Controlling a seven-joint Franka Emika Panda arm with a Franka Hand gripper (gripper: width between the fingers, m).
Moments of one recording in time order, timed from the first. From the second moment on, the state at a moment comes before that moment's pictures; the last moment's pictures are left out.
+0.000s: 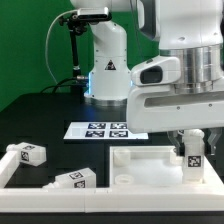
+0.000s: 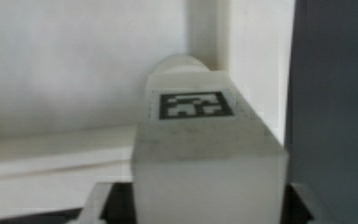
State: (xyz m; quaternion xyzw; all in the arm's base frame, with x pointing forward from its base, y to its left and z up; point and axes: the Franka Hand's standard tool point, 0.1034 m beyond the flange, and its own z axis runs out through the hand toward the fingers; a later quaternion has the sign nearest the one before) arm 0.652 0.105 0.079 -0.99 0.13 -0.03 0.05
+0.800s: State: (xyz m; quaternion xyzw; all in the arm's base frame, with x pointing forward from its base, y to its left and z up) arm 0.646 0.097 0.077 -0.88 0.46 -0.01 0.08
